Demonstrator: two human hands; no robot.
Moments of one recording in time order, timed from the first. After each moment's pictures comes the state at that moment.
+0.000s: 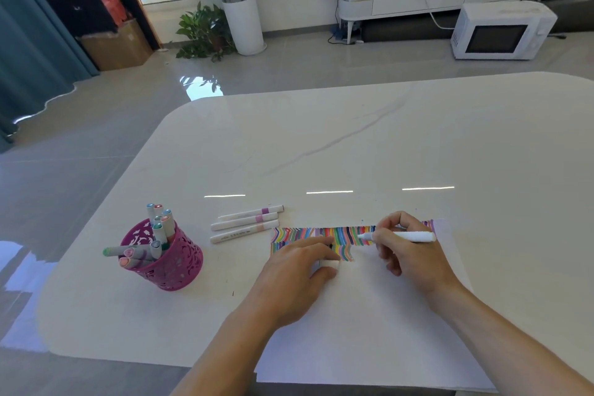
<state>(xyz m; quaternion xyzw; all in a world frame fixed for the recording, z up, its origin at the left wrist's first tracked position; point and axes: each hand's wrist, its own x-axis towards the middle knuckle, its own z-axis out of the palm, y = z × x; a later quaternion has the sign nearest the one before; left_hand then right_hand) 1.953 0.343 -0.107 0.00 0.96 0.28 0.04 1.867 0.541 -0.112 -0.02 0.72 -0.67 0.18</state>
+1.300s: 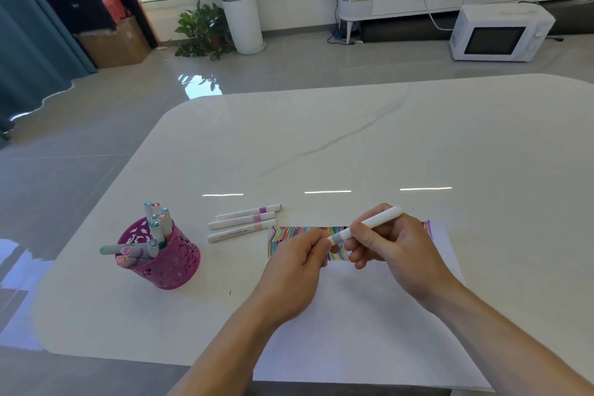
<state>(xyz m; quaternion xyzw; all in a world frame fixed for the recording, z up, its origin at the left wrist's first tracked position) 1.952 0.360 -0.095 -0.08 0.88 0.46 -0.02 1.876 0.534 -0.096 -0.14 0.64 -0.73 0.19</state>
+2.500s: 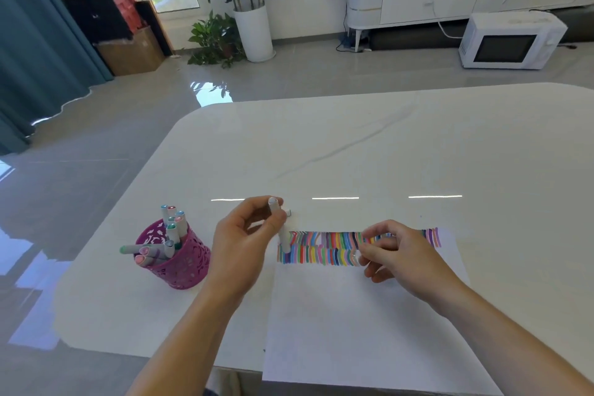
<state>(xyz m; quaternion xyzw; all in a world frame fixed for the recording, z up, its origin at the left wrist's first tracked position) 1.962 0.305 -0.058 -0.19 0.72 0.63 -0.20 1.868 0.535 -0.102 -0.08 0.76 -0.60 0.25</state>
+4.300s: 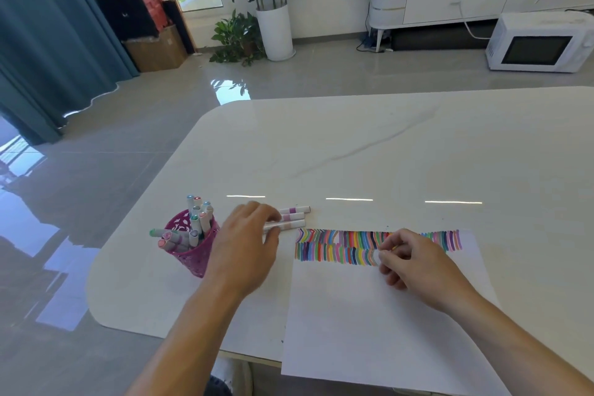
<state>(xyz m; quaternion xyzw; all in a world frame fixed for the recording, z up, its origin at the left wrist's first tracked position) 1.980 0.271 -0.067 -0.14 0.96 0.18 -0.17 1.870 0.530 -0.122 -0.11 0.83 -0.50 0.23</state>
